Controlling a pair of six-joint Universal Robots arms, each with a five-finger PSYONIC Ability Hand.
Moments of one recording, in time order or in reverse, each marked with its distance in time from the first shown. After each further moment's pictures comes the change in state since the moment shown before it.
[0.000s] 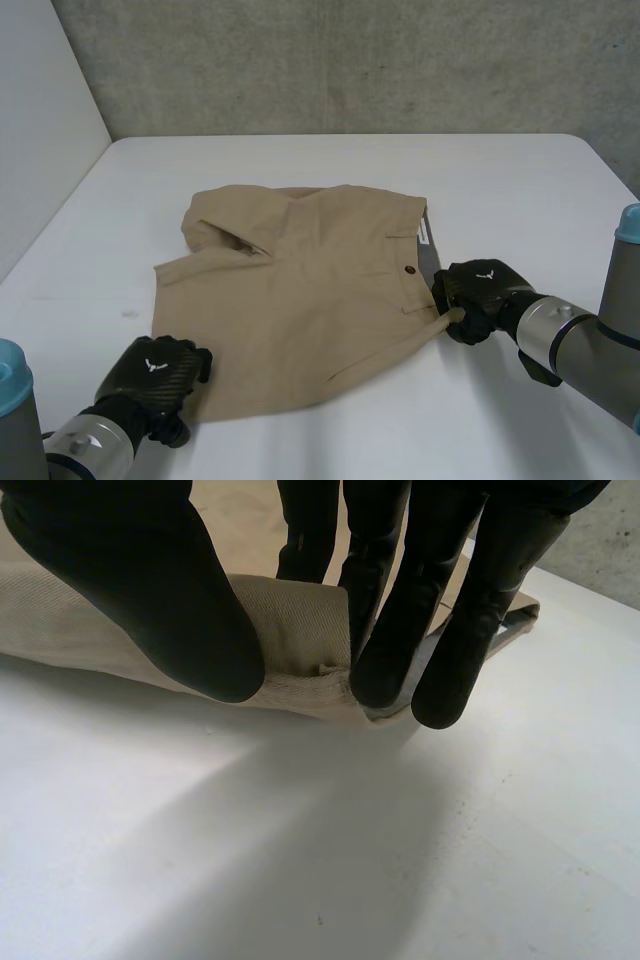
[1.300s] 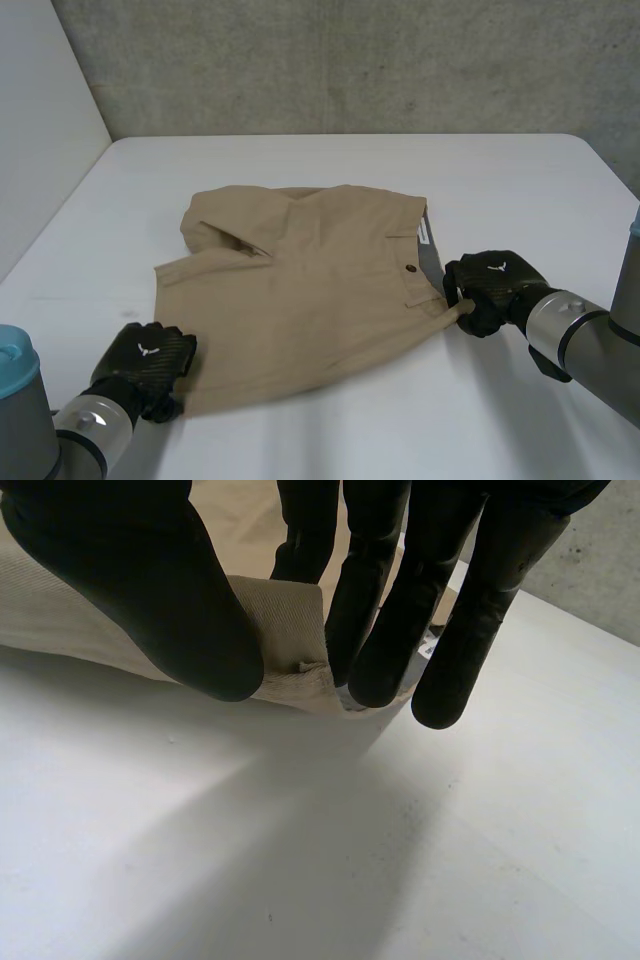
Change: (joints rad) left arm 0.062 -0.075 0.006 0.099 -0.009 0.087; right arm -0.007 -0.051 0.017 -0.006 0.044 -0.003; left_hand 0.144 0.140 0.148 0.134 0.143; right_hand 0.000 0.000 0.000 0.001 0.000
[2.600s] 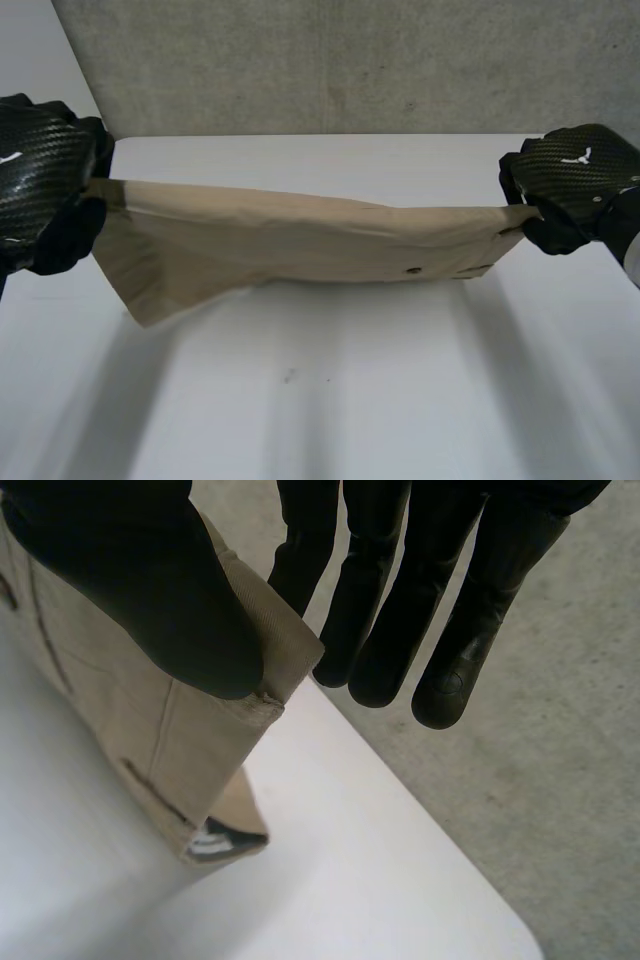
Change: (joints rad) left arm -0.011 0.587 0.274 -0.186 0.035 -0.010; right arm -0.020 -0.422 -0.128 0.239 0.039 -0.210; left_hand 0.388 0.460 0.448 0.475 0.406; right_hand -0.001 0.009 0.000 0.005 0.000
